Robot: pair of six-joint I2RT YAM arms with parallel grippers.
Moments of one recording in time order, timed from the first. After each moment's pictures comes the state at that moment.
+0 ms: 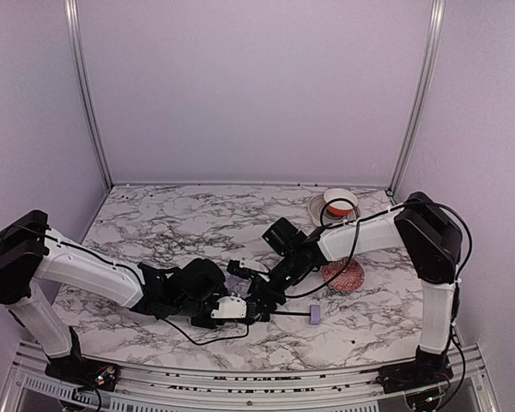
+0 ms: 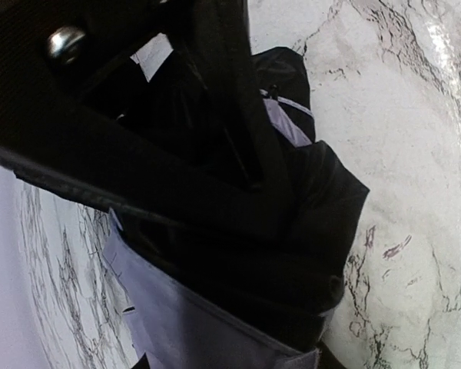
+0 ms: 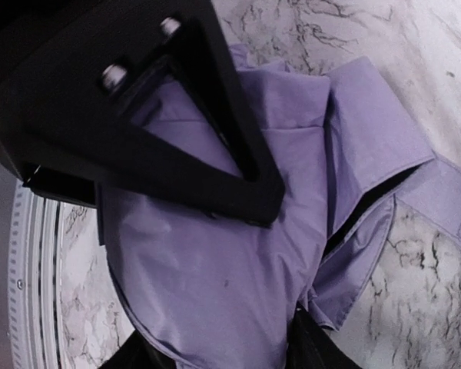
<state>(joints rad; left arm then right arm) -1.12 1.66 0.79 -0.02 -0.19 0.74 0.86 2.02 1.24 -0.33 -0.74 -0.36</state>
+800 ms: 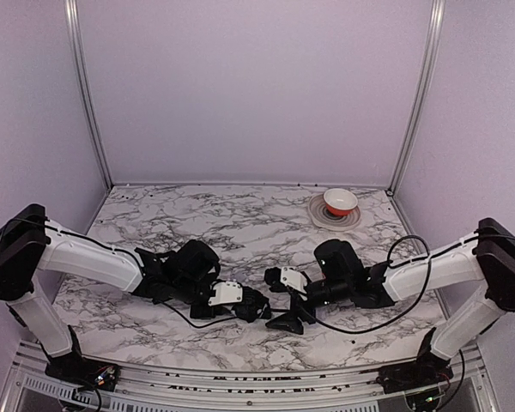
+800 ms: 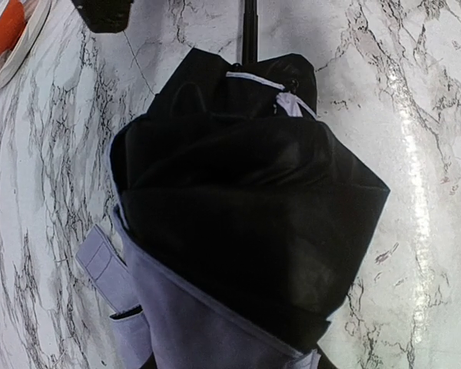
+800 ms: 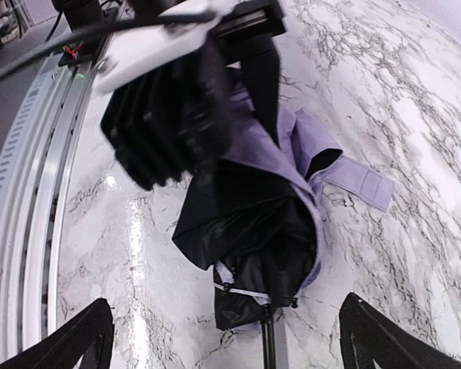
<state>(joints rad) -1.00 1.67 0.84 -0.10 0.08 0.68 0.89 1.50 0.64 0.21 -0.50 -0.28</state>
